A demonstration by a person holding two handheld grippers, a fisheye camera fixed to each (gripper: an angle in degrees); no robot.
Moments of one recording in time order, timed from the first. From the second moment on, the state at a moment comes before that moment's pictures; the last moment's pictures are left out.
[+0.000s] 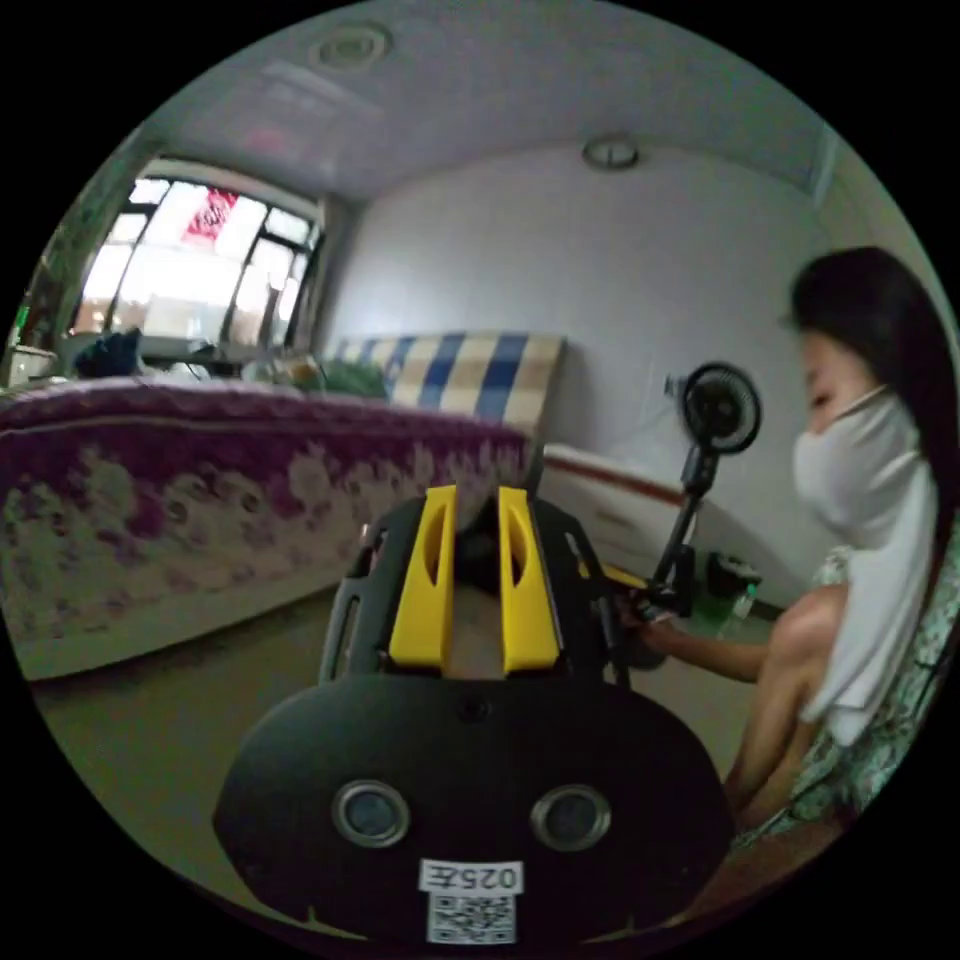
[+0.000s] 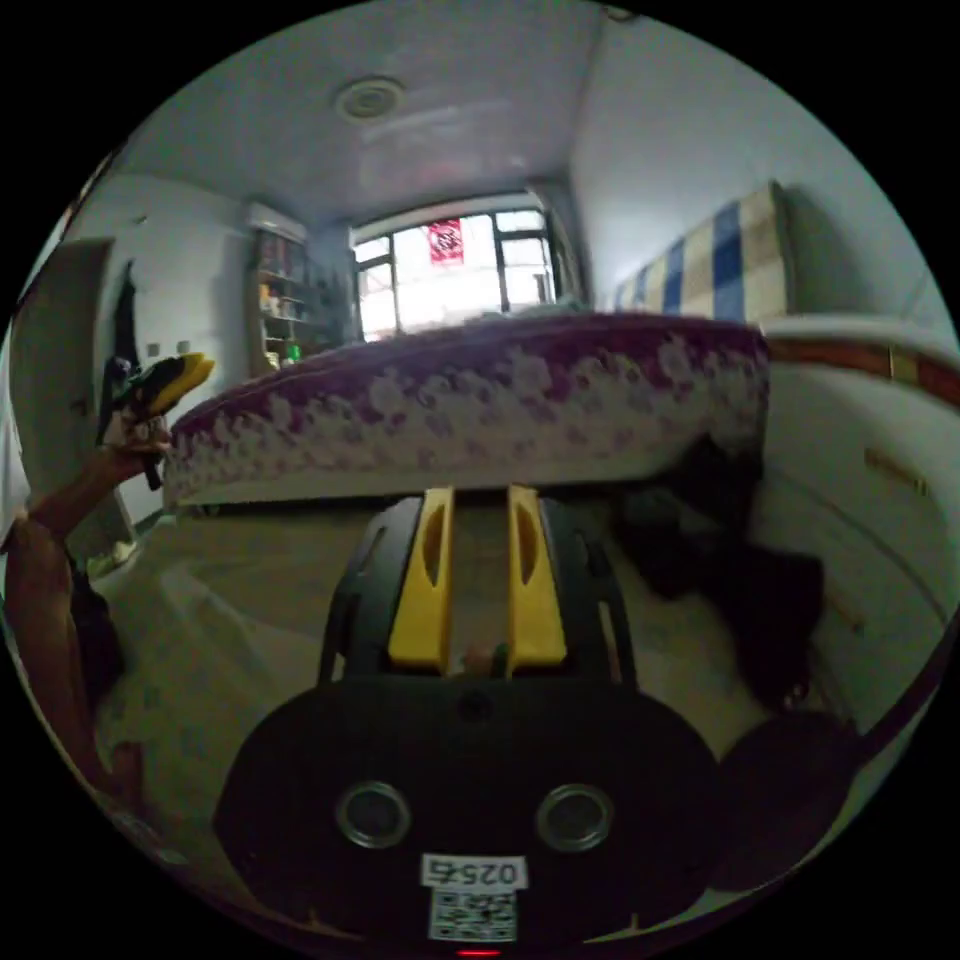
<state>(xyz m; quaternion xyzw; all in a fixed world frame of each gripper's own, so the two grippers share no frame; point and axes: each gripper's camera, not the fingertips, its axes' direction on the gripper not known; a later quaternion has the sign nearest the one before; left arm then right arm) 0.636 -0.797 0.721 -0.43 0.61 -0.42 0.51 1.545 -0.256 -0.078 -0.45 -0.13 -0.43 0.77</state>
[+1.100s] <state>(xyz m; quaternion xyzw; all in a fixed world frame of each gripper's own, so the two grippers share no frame) 1.762 -0.564 0.583 -0.45 0.78 -0.09 0.42 1.355 -0.606 0.408 -0.50 0.09 -0.49 0.71</state>
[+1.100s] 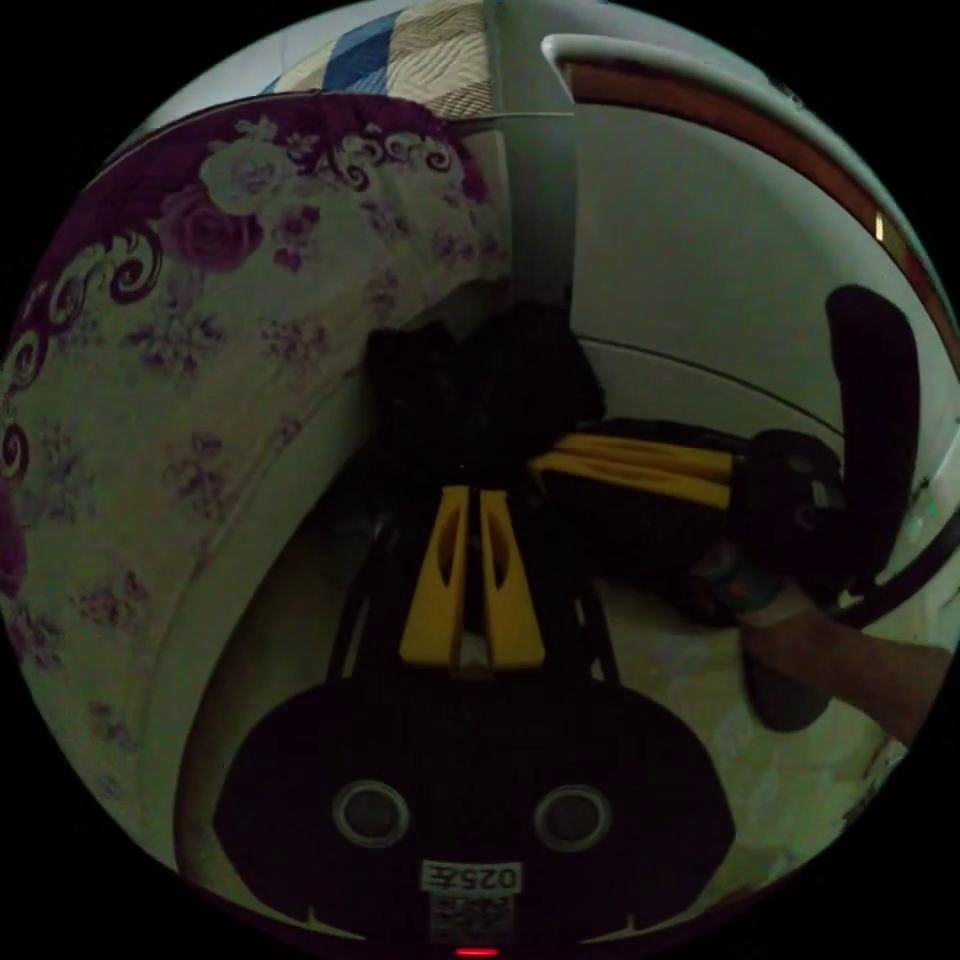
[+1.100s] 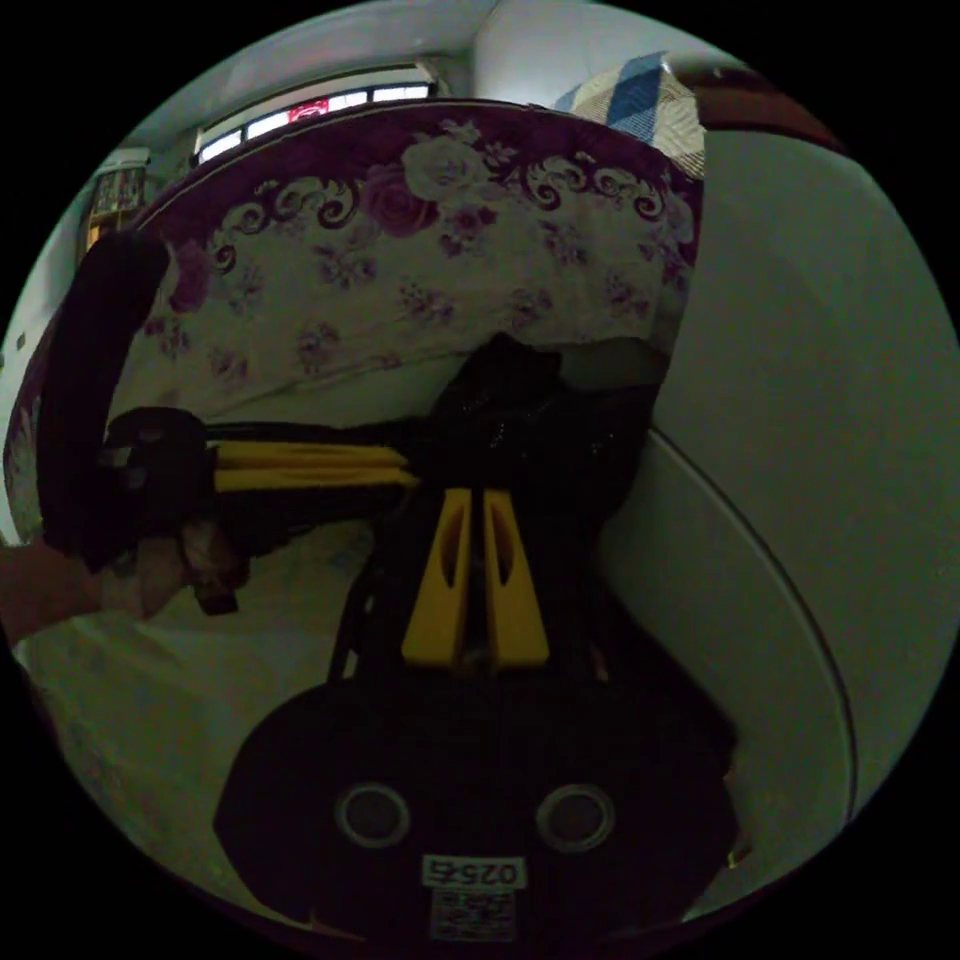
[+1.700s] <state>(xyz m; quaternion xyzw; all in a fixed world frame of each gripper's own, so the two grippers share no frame) 1.256 -0.214 0.589 -0.68 0.72 0.04 0.11 1.160 -0.442 0.039 -0.80 -0.40 -0.25 0.37</state>
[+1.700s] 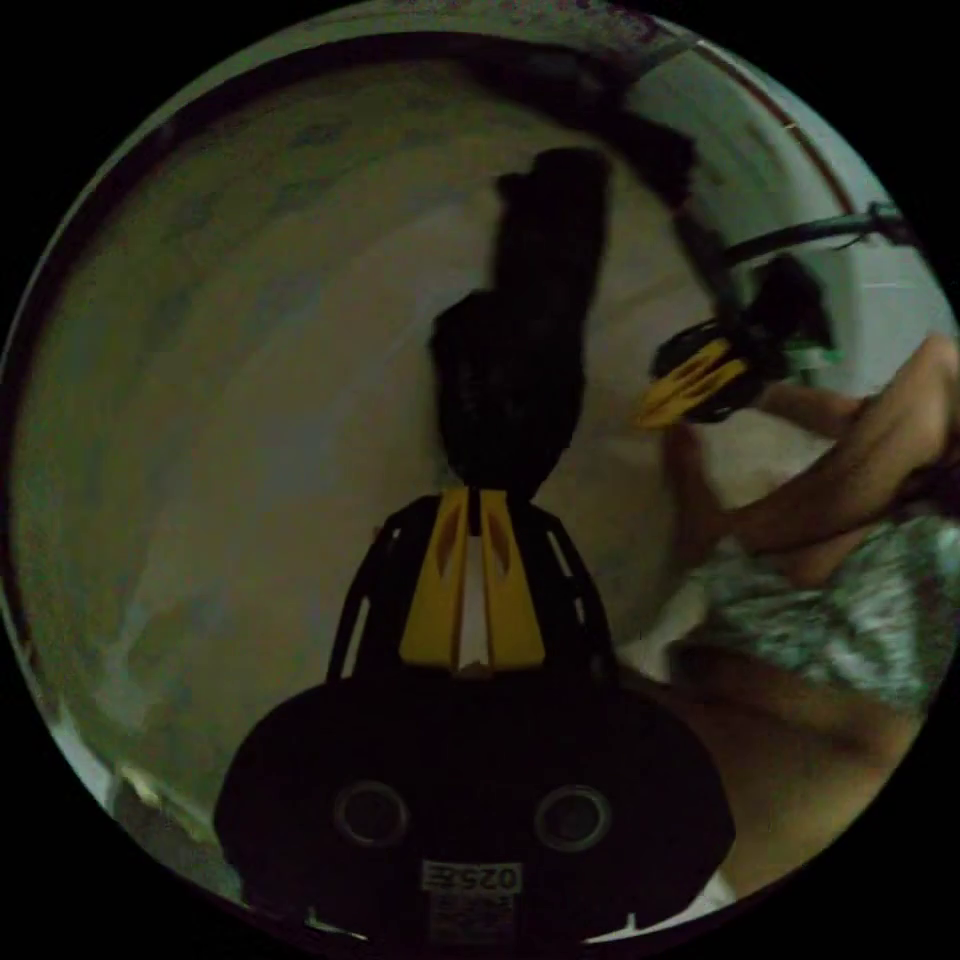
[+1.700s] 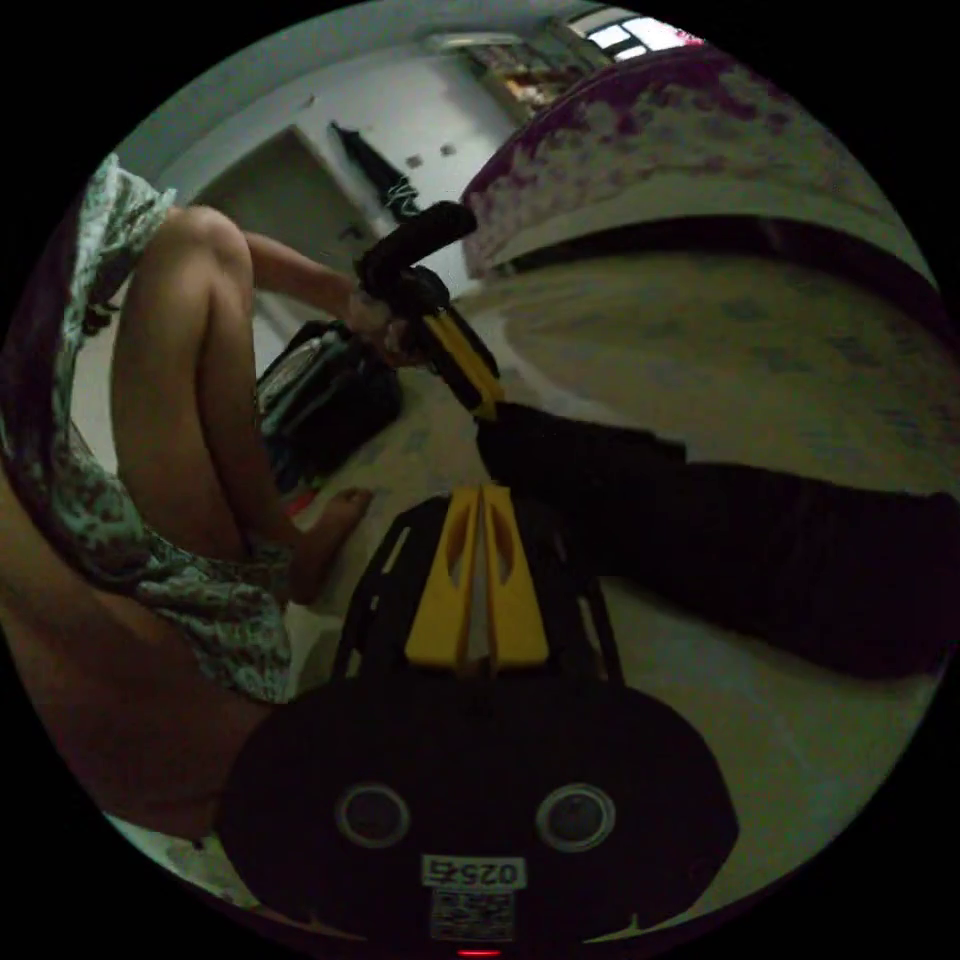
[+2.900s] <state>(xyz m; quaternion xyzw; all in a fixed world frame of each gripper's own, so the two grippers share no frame) 0.822 -0.251 0.924 -0.71 0.51 -0.23 0.43 0.997 -0.416 0.137 -0.74 -0.32 -0.41 0.42</state>
